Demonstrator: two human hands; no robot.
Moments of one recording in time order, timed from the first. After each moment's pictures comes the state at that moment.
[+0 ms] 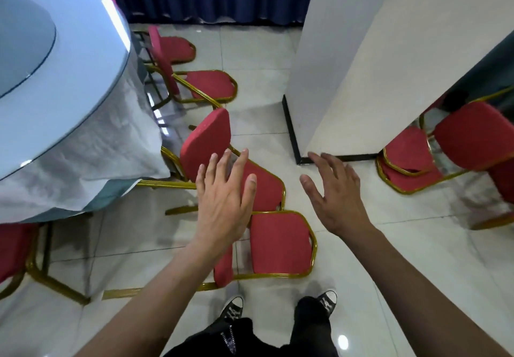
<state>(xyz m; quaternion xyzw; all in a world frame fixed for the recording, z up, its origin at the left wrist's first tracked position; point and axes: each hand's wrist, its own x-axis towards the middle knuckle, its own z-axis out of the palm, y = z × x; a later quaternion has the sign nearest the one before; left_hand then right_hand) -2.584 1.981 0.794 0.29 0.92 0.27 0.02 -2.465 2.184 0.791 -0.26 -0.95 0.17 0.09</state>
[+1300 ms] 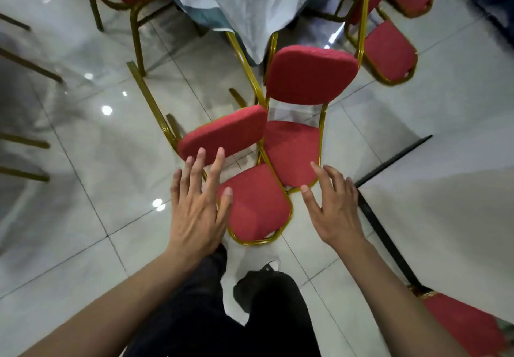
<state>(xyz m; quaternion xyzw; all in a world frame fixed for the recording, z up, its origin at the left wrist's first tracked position) -2.376 2.207 0.678 -0.25 0.94 0.23 -0.01 -2.517 2.436 0.648 0.22 -0.95 0.16 -0.13</state>
